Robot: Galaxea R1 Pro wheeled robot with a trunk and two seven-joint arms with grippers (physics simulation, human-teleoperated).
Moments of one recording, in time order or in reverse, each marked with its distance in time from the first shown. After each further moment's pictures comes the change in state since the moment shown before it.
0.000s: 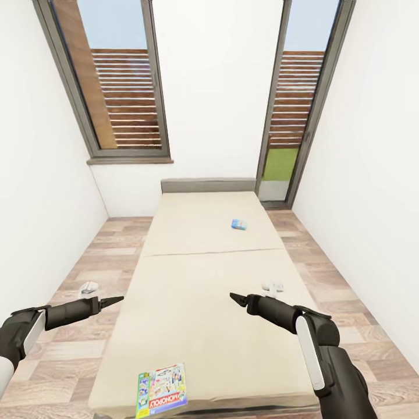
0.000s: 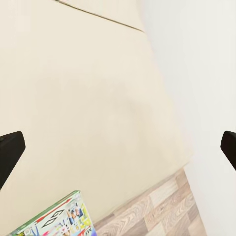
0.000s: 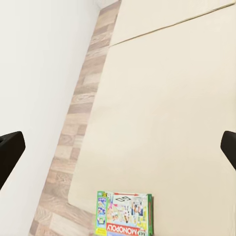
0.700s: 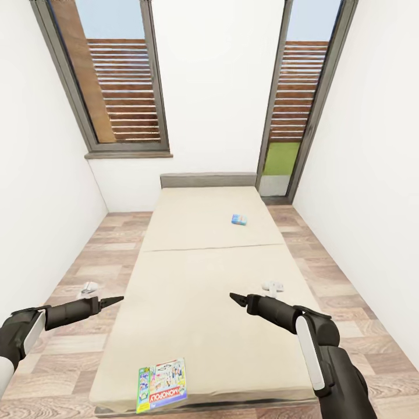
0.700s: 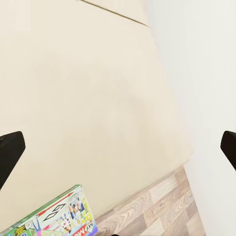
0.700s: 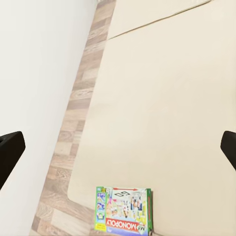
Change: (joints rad) left arm 0.000 0.000 0.000 0.000 0.000 0.000 0.000; right arm 0.000 0.000 0.000 0.000 0.000 0.000 0.002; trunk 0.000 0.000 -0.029
